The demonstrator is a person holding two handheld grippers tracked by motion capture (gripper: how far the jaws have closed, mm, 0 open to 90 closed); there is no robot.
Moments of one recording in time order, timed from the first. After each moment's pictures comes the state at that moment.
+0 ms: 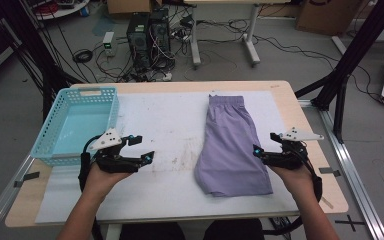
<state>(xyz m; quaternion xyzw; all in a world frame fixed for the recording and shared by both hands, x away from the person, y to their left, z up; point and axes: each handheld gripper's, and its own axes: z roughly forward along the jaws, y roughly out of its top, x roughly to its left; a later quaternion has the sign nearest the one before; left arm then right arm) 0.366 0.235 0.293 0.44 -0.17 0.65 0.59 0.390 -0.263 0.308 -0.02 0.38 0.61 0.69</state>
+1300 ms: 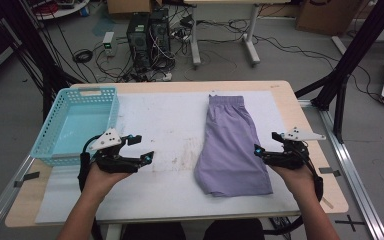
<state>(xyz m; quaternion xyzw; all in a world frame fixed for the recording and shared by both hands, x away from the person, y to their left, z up) 0.366 0.235 0.293 0.44 -0.17 0.66 0.59 0.389 -0.266 0.308 -0.02 0.38 0.62 0.69</state>
